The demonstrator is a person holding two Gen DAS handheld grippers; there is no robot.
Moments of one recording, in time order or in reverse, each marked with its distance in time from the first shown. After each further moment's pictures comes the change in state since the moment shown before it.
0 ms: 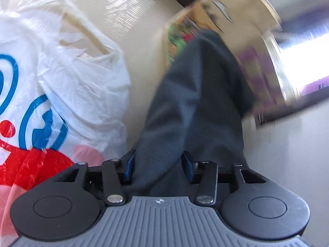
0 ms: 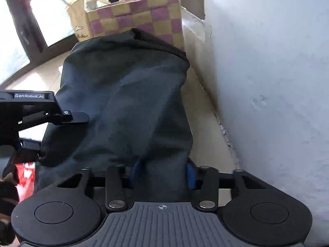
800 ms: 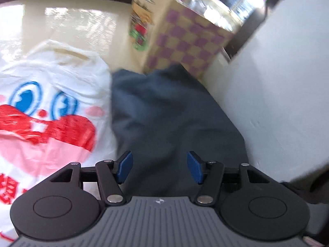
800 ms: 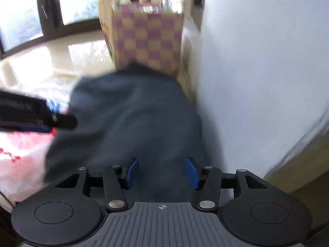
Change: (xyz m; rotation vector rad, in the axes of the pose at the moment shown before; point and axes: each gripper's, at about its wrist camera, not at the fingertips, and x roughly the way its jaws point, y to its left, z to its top) left arm -0.063 -0.045 -0.105 0.377 0.005 0.150; right arm -0.064 -0.010 -0.039 -0.165 0.024 -0.061
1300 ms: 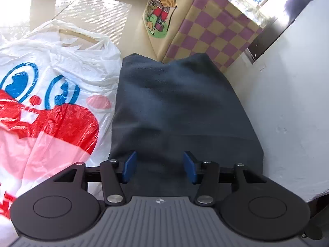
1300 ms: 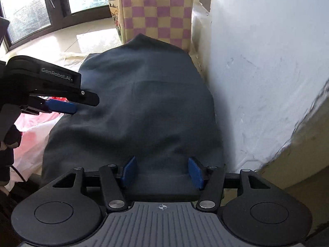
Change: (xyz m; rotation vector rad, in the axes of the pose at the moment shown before) left arm 0.039 0.014 0.007 -0.072 -0.037 0.019; right arm 0.012 0.009 -0.030 -0.008 0.015 0.057
